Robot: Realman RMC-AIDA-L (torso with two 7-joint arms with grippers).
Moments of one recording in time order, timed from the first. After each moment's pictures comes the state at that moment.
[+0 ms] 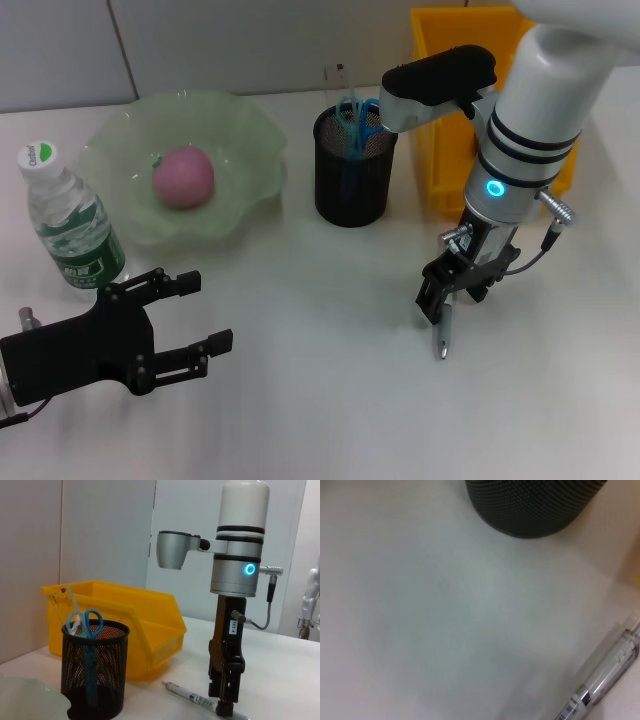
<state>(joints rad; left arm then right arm) -0.41 -2.06 0.77 0.48 1.84 1.59 -0.99 1.11 2.09 -1.23 -0.55 -2.84 -1.44 2.96</state>
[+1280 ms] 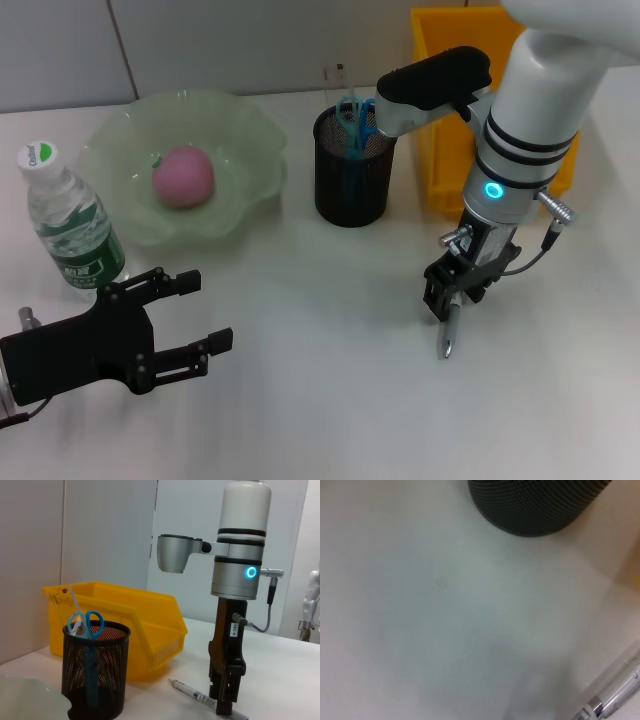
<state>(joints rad) -0.41 -2.06 0.76 0.48 1.84 1.60 -0.99 1.11 2.09 -1.28 -0.55 -2.83 -1.43 2.96</state>
